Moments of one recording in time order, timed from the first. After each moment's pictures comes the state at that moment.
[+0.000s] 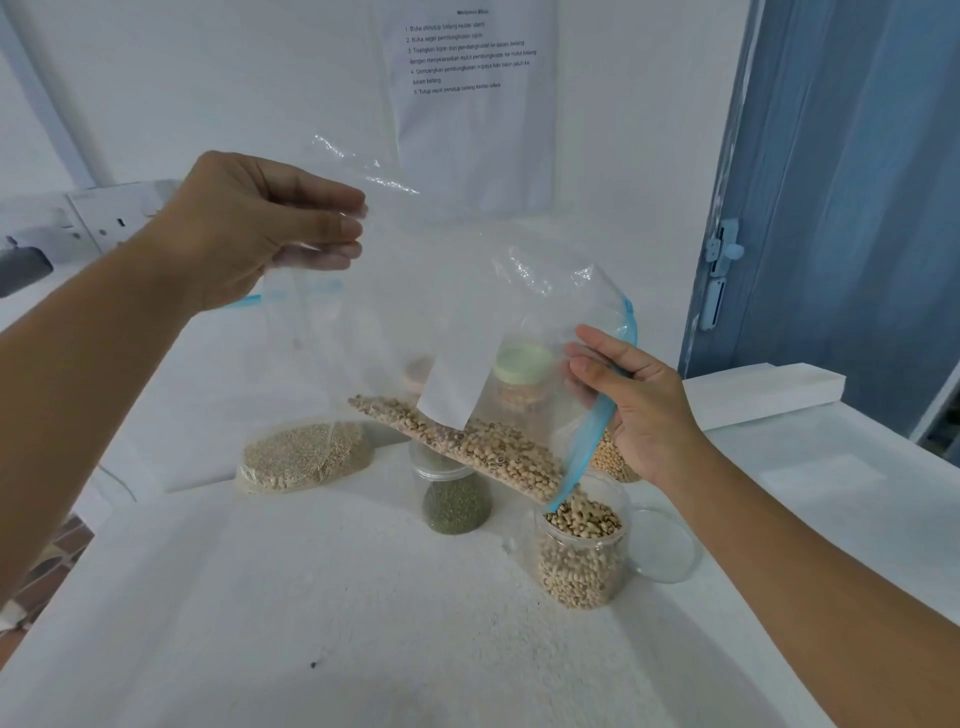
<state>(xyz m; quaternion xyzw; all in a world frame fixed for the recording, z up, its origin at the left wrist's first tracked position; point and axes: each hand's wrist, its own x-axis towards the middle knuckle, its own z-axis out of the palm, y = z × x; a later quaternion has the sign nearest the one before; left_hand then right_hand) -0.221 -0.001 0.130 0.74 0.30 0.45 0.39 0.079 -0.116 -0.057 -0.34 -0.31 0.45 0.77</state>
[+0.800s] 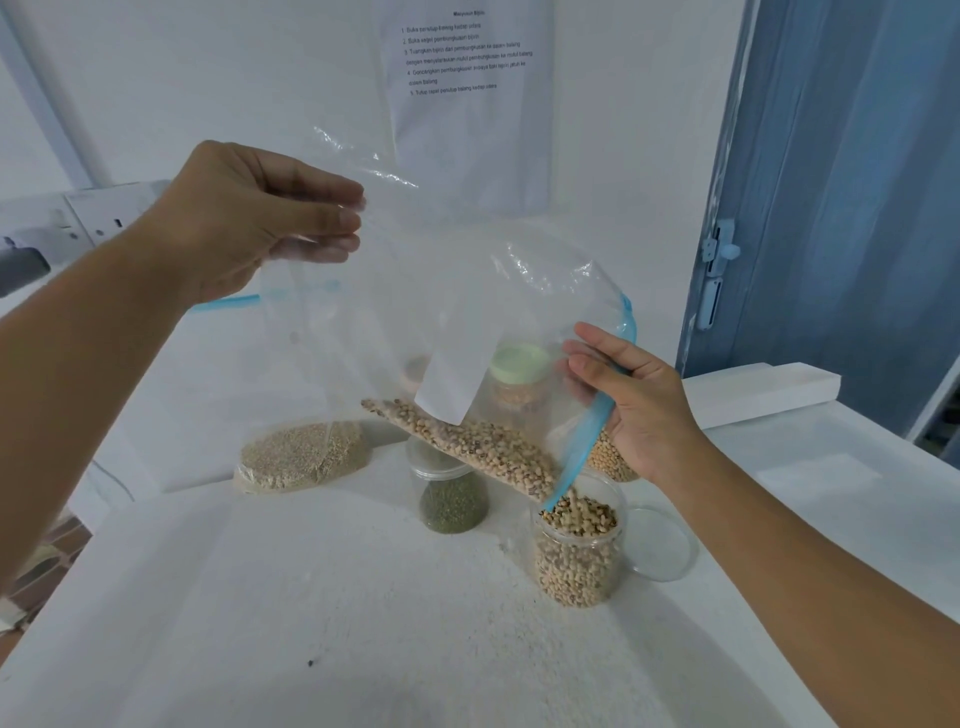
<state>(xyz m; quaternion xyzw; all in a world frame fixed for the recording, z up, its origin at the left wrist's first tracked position) -0.217 -0.005 0.136 0.75 0.30 0.45 0.38 0.082 -0.118 -0.056 -0.34 -0.31 0.45 0.77</state>
